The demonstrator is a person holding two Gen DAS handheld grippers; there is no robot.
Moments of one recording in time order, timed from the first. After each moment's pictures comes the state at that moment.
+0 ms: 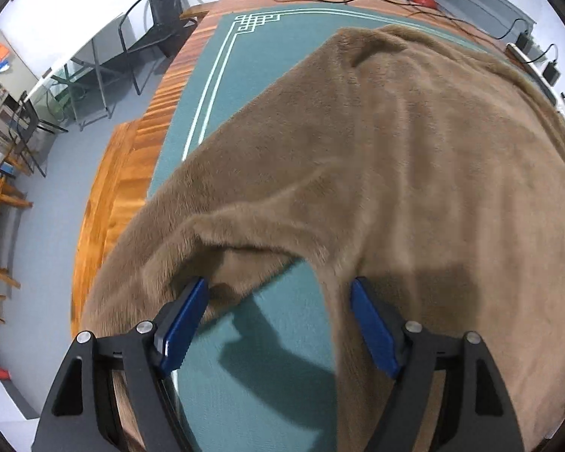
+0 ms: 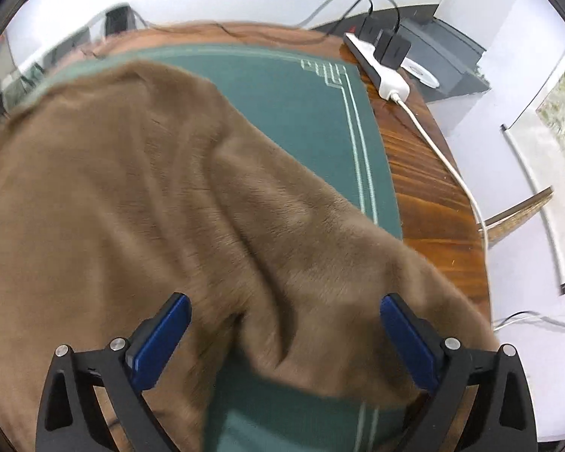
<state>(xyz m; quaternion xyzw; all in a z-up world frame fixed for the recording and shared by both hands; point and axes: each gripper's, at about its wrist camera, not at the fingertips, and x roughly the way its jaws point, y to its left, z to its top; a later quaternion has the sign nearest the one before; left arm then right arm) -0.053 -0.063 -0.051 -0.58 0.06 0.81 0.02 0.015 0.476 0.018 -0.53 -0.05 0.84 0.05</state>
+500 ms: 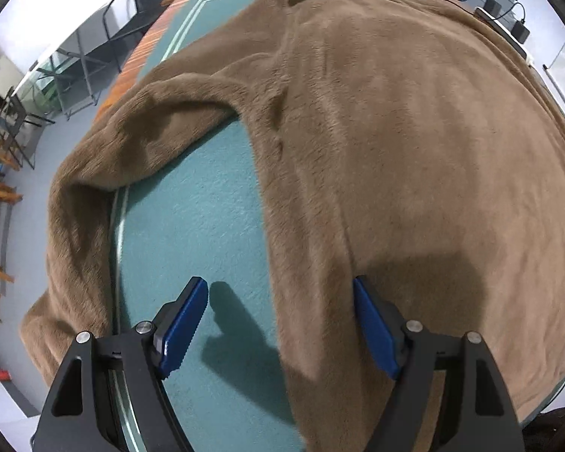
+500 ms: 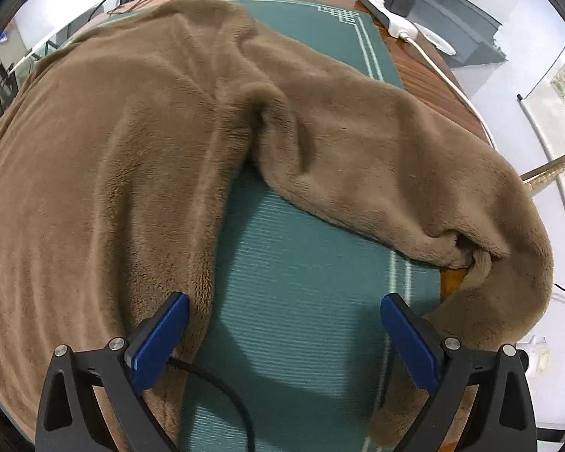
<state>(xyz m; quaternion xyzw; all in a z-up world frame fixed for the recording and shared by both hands) 0.037 -0.051 -0.066 -0.60 0.07 0.79 0.03 0.101 0.474 -0.020 -0.58 -0.05 0.81 0.03</state>
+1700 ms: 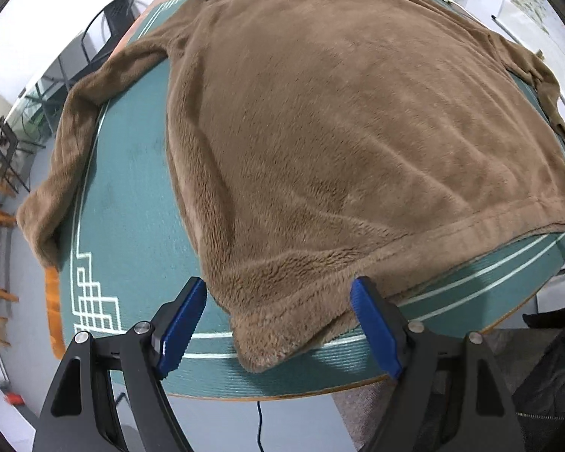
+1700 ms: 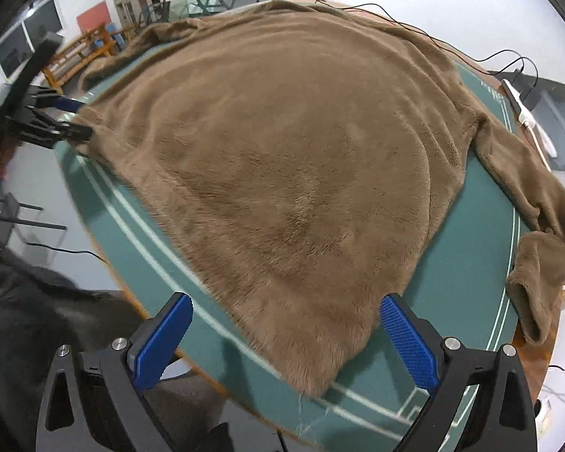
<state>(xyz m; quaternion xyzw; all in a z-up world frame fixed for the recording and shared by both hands) 0.214 0.010 -0.042 -0.59 0.11 0.80 0.08 0.292 0.348 -0.008 -0.53 -0.17 0.80 -0.21</state>
